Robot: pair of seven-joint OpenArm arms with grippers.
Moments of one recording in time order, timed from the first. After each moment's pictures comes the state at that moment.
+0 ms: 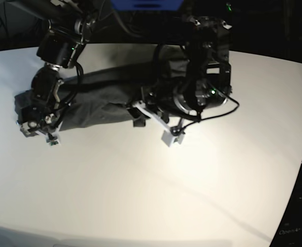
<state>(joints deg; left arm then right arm) 3.2 8.2 9.6 111.5 -27.3 16.1 81.0 10.3 -2.9 26.6 81.5 -24.7 39.7 -71.4</state>
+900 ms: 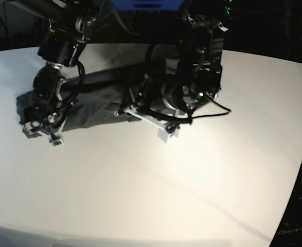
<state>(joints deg) 2.2 7.7 16.3 111.2 -26.9 33.8 80.6 9.6 -3.0 25.0 81.8 -24.7 39.7 -71.0</state>
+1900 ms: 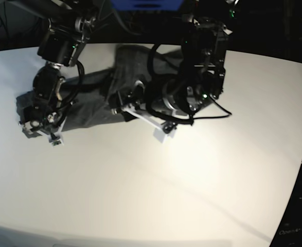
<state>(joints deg) 1.2 5.4 17.7 111.4 -34.1 33.6 80.3 9.4 -2.9 25.0 81.8 -24.5 39.7 -70.8</state>
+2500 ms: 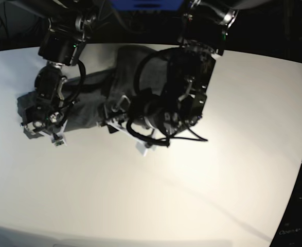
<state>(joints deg) -8.7 7.5 21.4 97.4 -34.1 34.0 80.3 9.0 -2.8 23.3 81.8 -24.9 39.7 -70.6</state>
